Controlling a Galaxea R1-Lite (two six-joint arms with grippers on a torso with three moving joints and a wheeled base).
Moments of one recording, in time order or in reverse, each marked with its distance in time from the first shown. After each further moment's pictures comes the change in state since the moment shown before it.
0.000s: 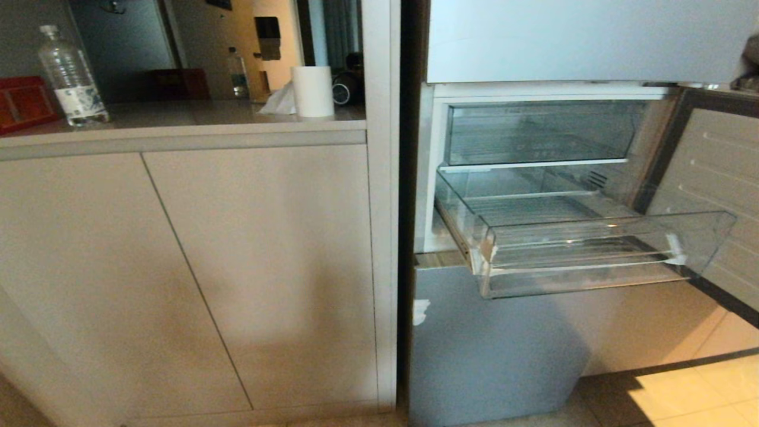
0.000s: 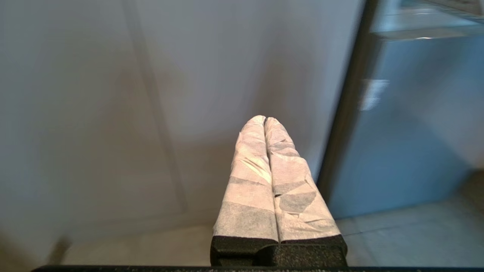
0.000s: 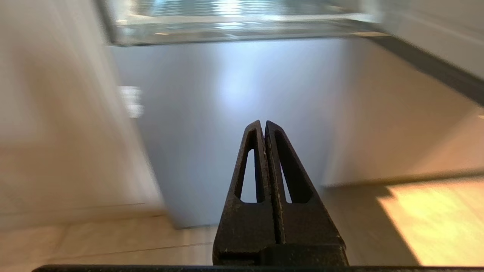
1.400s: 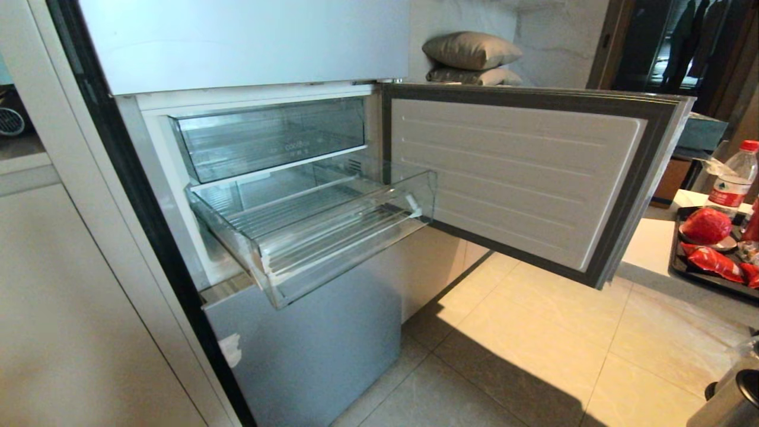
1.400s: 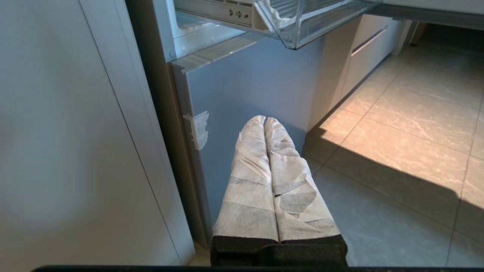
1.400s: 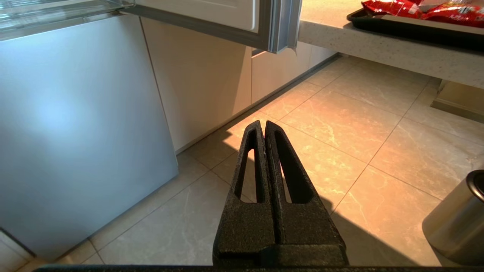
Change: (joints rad) left arm 0.000 0.000 0.000 0.000 0.000 0.000; right arm 0.000 0.000 0.000 0.000 -0.001 0.013
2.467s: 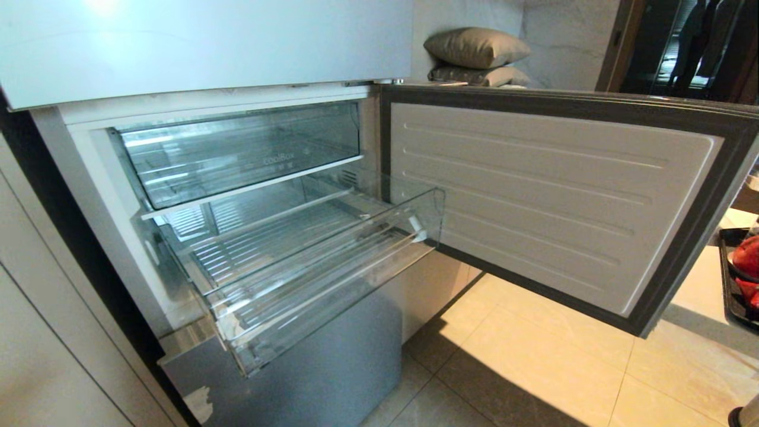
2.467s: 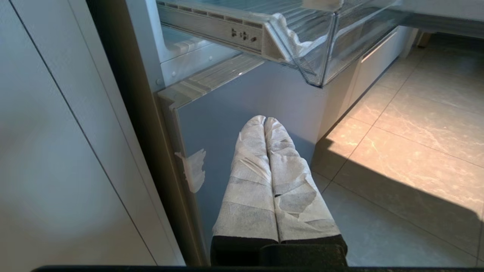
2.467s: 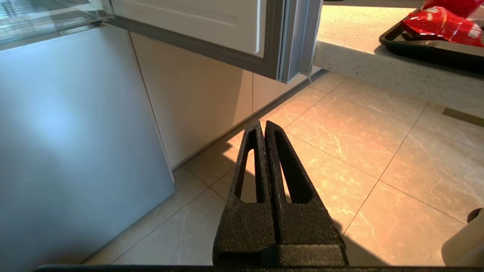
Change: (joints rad) left arm 0.000 0.000 0.000 0.001 0.000 0.000; right arm 0.000 0.000 0.000 -0.001 0.002 0.006
